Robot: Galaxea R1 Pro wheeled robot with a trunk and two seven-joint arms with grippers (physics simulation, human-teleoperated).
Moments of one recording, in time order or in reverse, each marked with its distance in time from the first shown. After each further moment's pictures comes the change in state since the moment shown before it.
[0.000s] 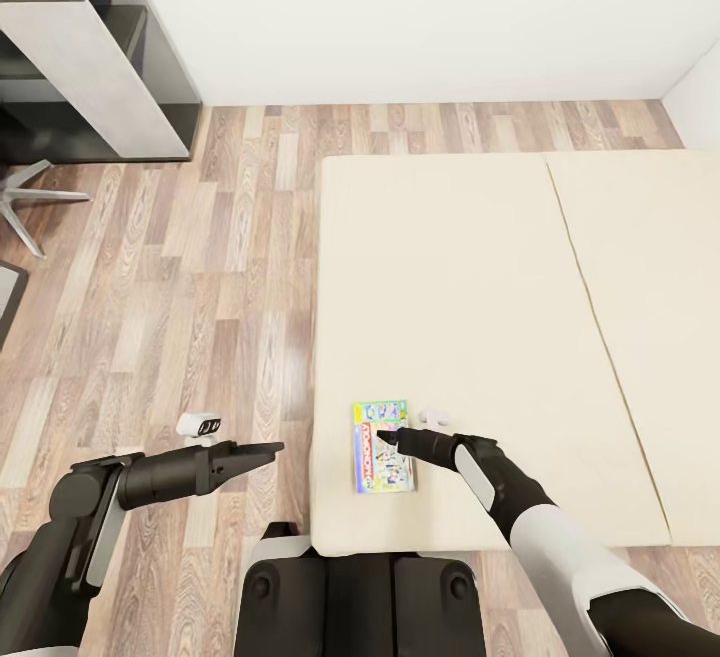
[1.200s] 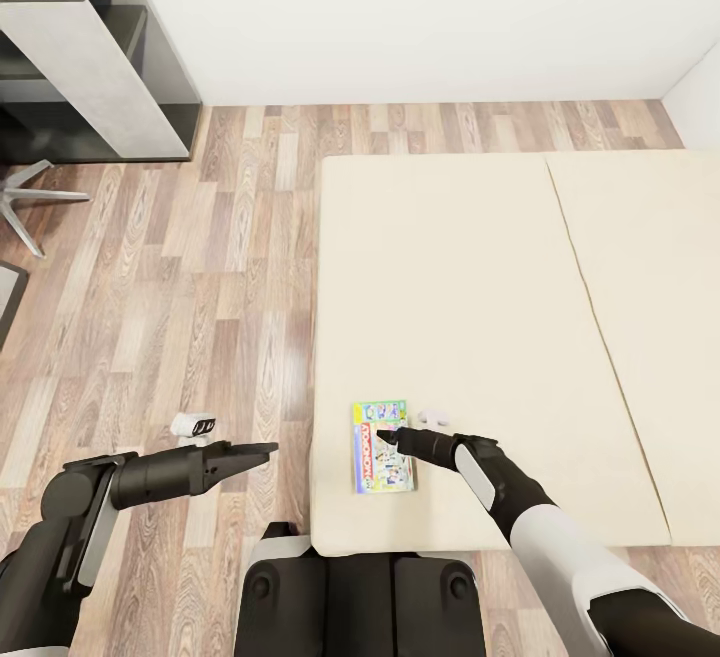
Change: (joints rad) left arm 0.000 0.026 -0.001 0.000 0.008 0.000 0.000; right arm 0.000 -0.001 -0.004 0.000 -0.014 0.009 0.004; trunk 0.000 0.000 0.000
